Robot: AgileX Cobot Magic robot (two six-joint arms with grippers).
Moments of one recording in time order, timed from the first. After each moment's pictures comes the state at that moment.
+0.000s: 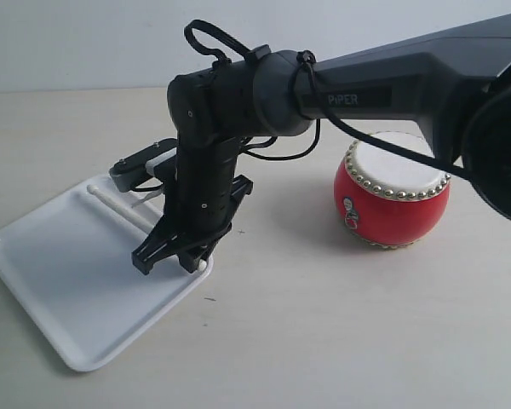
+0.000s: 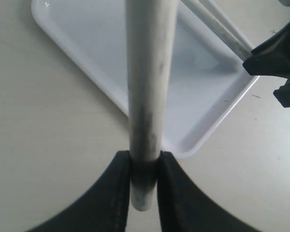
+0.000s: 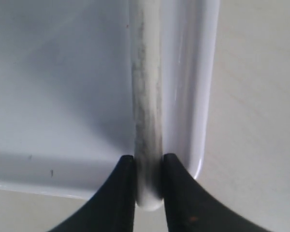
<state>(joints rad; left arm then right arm) -0.17 0.80 -0.55 -0.20 0.89 -0.10 0.83 2.26 -1.68 0.17 0.95 -0.14</state>
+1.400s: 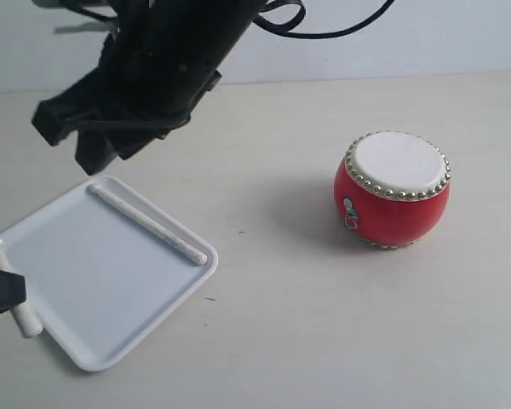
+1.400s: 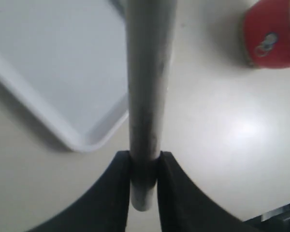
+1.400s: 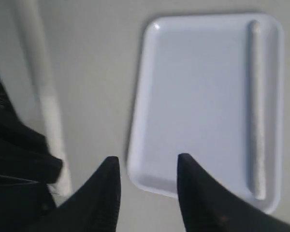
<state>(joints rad) -0.17 0.80 -0.42 -0.69 0.77 0.11 0.83 1.88 -1.68 0.50 0.97 -0.31</state>
